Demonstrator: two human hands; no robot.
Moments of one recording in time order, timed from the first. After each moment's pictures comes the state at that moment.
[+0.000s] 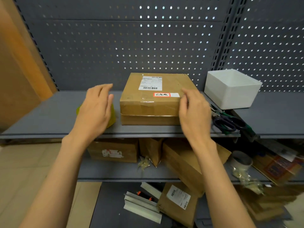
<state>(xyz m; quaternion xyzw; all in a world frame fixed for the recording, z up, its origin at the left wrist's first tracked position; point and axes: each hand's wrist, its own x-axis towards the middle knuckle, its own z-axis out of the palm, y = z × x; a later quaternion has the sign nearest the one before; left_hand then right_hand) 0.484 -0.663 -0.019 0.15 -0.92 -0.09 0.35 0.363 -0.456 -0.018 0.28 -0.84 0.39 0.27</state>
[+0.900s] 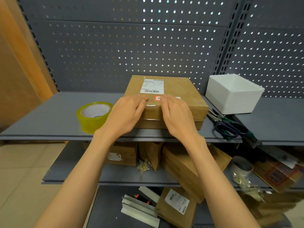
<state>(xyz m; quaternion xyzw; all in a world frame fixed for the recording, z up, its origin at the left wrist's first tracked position) 0.432 -0.632 -0.018 0.07 -0.95 -0.14 0.27 0.355 -0.487 -0.021 0.42 -0.84 0.29 0.20</state>
